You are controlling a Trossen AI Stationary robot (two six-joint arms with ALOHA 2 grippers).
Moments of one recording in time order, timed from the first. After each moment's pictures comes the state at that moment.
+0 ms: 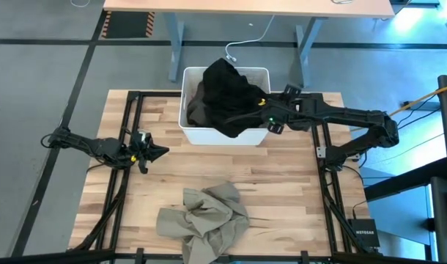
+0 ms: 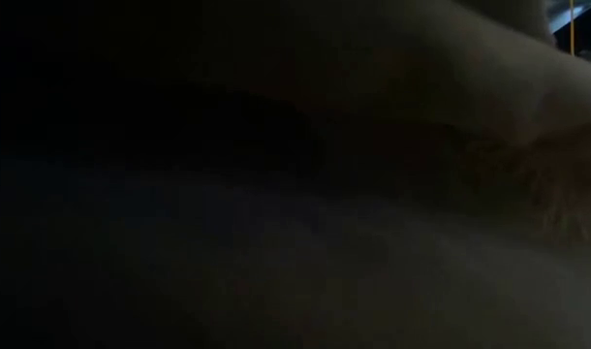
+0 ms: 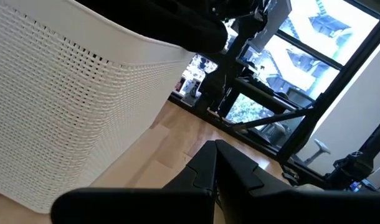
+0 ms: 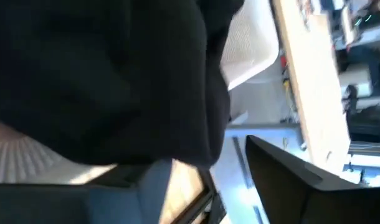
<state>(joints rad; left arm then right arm) -0.30 0.02 0.02 0.03 -0.46 -0.47 -0.17 1.37 1.31 -1.13 0.77 -0.04</state>
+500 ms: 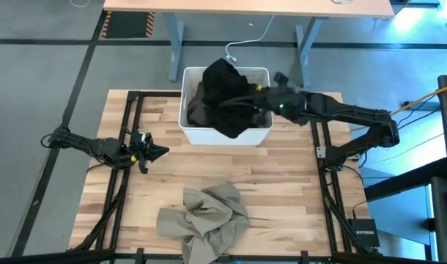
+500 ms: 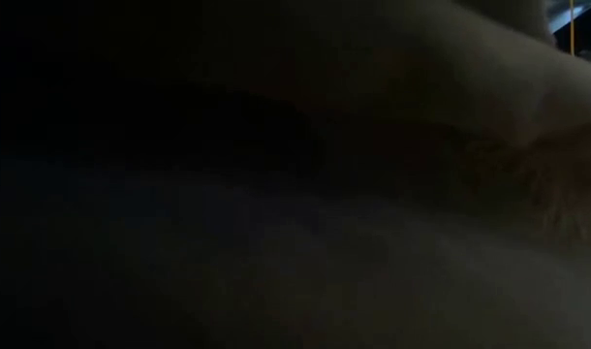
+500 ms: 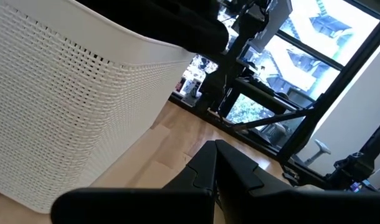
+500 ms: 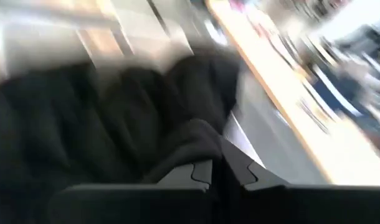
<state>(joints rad) -0.30 0.02 0.02 0.03 -0.46 -0.47 -0.15 1.36 1.46 -0.70 0.62 -0.25</state>
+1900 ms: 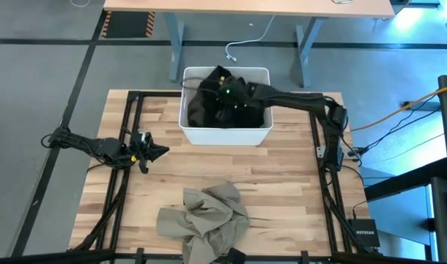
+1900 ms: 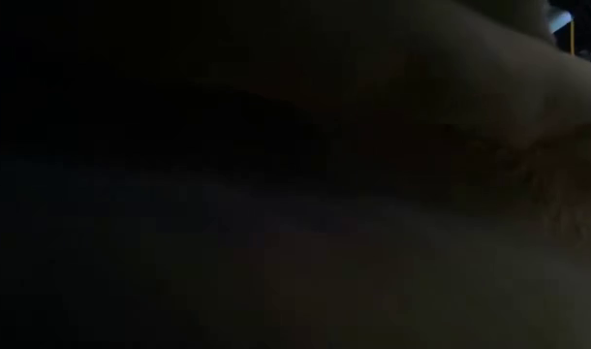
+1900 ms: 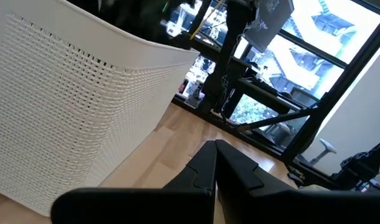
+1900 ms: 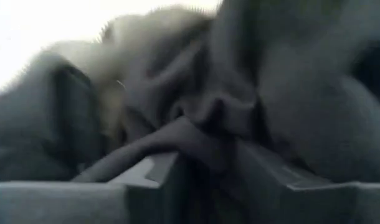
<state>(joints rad) -0.30 0.02 0.02 0.03 -0.48 -0.45 -0.39 1.93 1.64 -0.57 0.05 0.05</state>
